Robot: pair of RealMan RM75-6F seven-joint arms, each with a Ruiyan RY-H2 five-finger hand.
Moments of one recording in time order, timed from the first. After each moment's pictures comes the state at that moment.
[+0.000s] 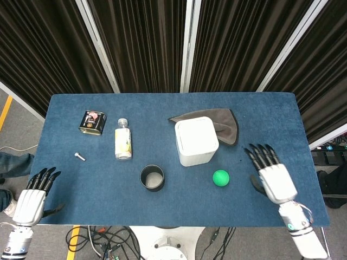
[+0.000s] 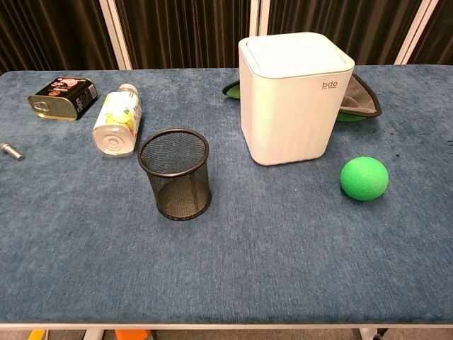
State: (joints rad) left arm -0.03 -1.36 0.03 -1.37 1.62 1.57 -0.04; right arm 0.32 -1.18 0.09 -1.78 -1.59 1.31 -0.28
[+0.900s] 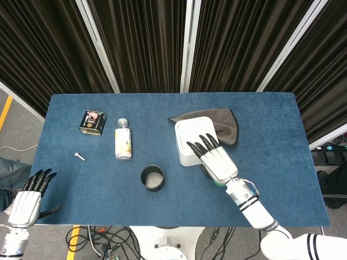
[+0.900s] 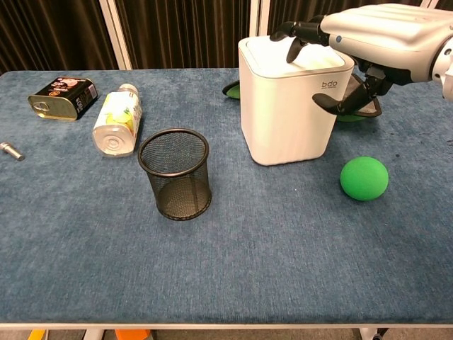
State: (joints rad) left arm -0.02 -1.36 0.04 -1.33 1.61 1.57 -0.10; right arm 0.66 -1.33 0.20 -1.93 -1.18 1.04 -0.69
